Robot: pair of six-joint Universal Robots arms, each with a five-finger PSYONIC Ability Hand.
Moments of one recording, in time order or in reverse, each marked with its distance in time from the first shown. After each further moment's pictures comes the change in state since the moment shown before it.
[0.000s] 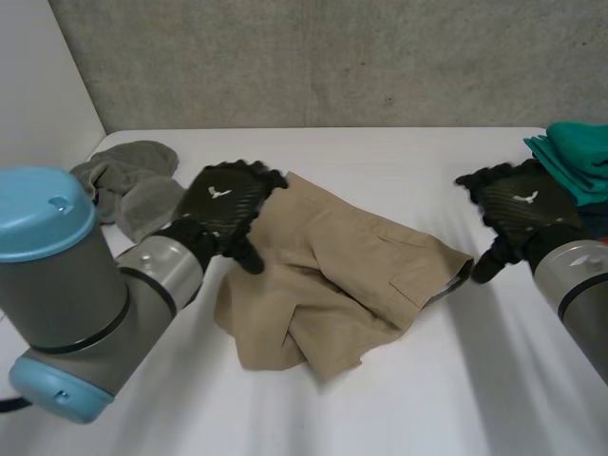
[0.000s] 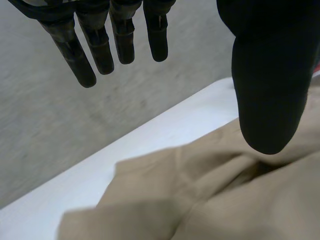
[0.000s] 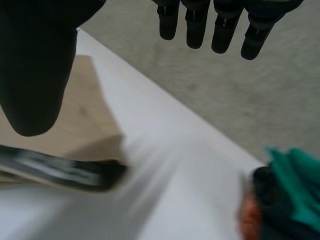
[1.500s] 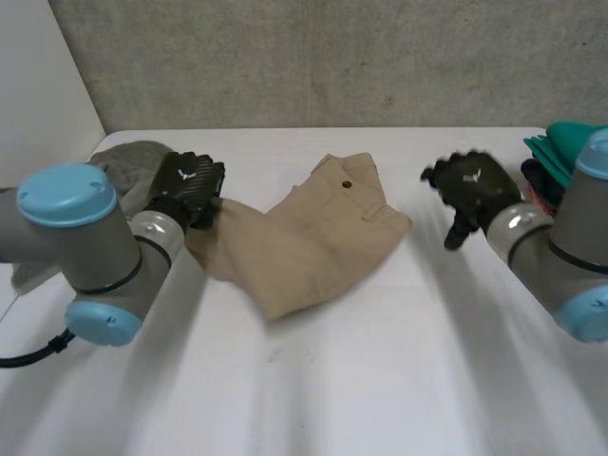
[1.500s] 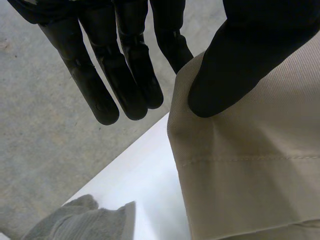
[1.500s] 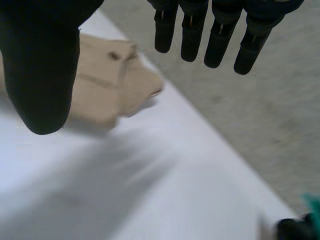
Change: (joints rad) left arm 0.145 -0.308 0.206 0.168 -0.045 0.240; right arm -0.017 0.374 -0.331 -0.029 -0.152 -0.181; left_hand 0.827 0.812 0.808 0.817 0.839; right_hand 0.139 0.135 0.148 0.146 0.152
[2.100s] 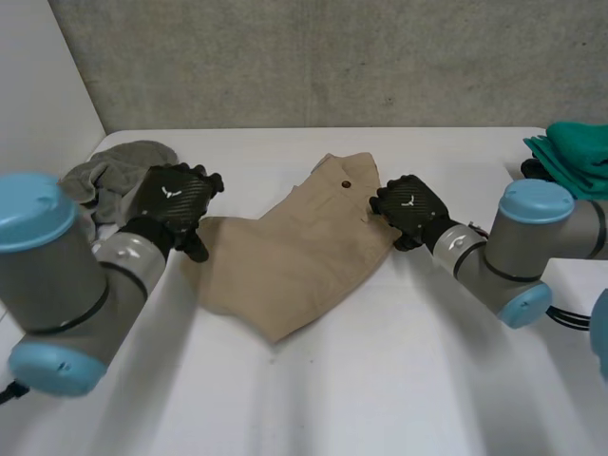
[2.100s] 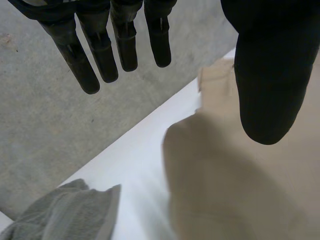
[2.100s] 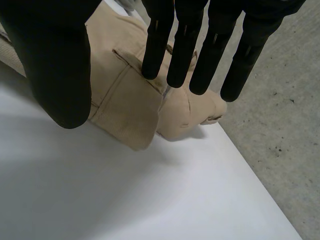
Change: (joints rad) left arm -0.020 0.279 -0.266 -0.076 -0.010 -0.060; right arm 0.036 0.464 -0.334 -0.212 -0.241 -0.120; left_hand -0.771 -0.733 -0.725 -0.740 -0.759; right_hand 0.301 0.306 0.300 0.298 0.280
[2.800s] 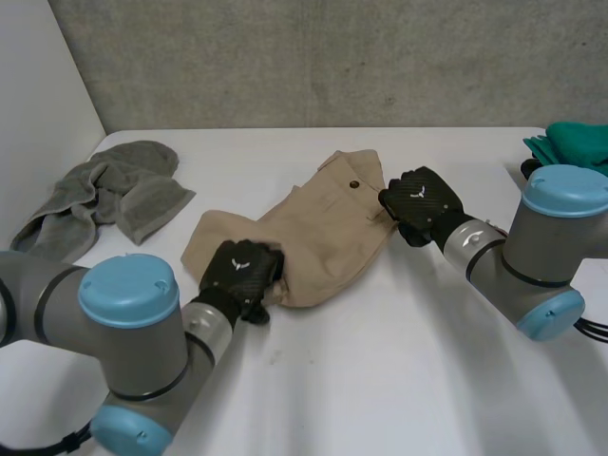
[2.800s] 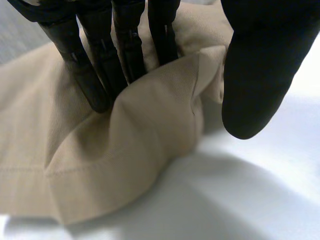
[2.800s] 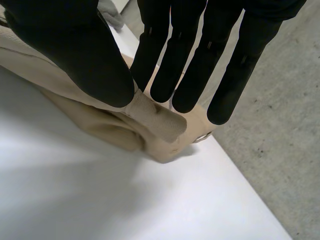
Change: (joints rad) left arm -0.196 -0.232 -0.004 0.098 -0.059 -0.118; right arm 0.017 -0.265 0.251 0.020 0.064 0.065; left_hand 0.256 0.247 0.238 0.261 0.267; right_hand 0.425 0.520 0.522 0.535 0.517
